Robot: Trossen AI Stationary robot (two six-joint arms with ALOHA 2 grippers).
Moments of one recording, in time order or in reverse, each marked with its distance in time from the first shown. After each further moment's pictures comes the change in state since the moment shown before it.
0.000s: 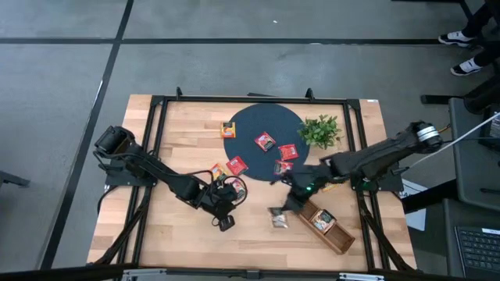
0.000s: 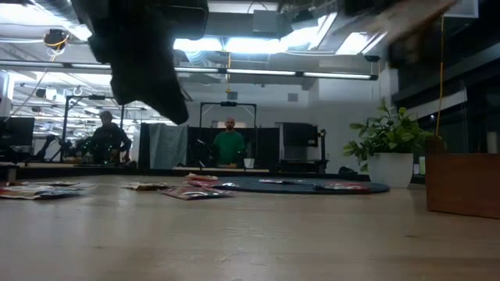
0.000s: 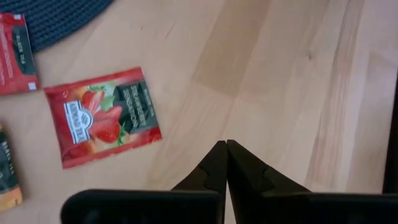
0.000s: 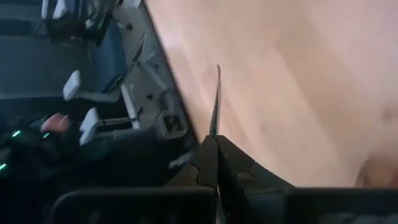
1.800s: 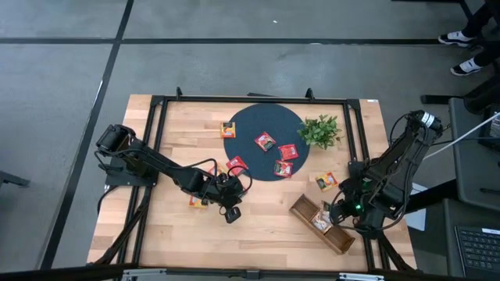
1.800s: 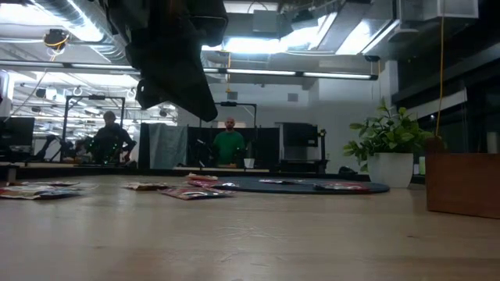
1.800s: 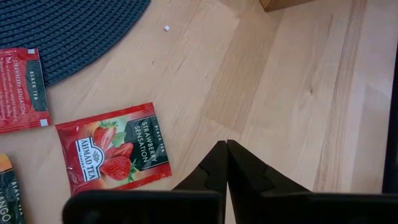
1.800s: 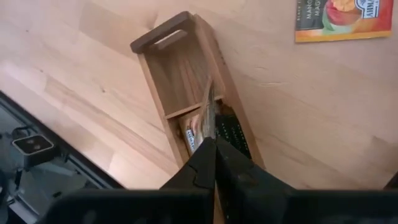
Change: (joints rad) left arm 0.092 0.000 0.001 0.055 0.050 0.054; right arm 0.669 -0.163 0.000 -0.773 0.646 1.015
